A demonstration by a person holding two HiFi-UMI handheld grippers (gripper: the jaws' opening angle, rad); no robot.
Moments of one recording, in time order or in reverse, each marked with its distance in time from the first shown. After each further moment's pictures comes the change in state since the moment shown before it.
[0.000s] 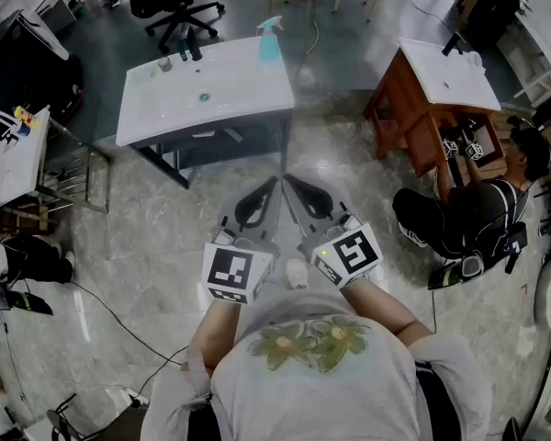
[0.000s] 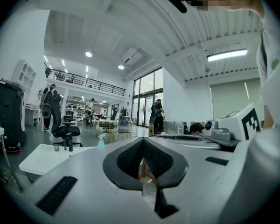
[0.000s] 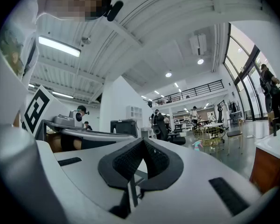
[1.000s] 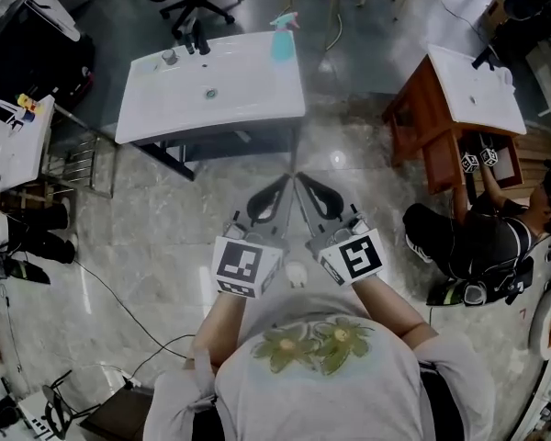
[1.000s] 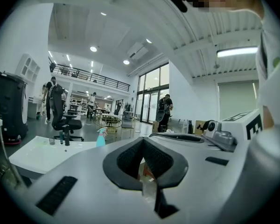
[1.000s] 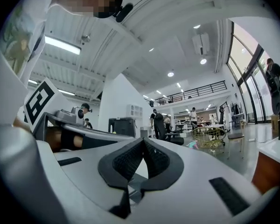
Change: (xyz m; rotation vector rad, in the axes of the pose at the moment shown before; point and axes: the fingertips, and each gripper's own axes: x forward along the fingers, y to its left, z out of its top) left arm 0.092 0.024 -0.030 -0.050 0.042 0.047; right arm 0.034 -0.084 -0.030 -0.043 0.005 0.027
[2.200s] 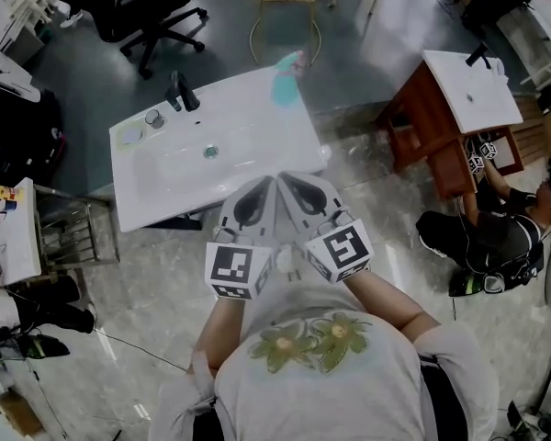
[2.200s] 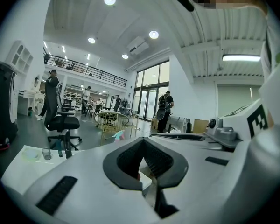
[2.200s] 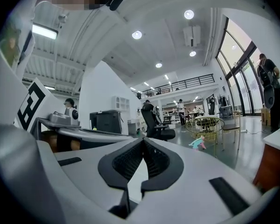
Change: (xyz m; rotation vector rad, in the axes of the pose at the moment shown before) left arm 0.114 0.206 0.018 -0.012 0.064 -0.090; right arm 0.223 -0.070 -0.035 0.075 0.112 -0.175
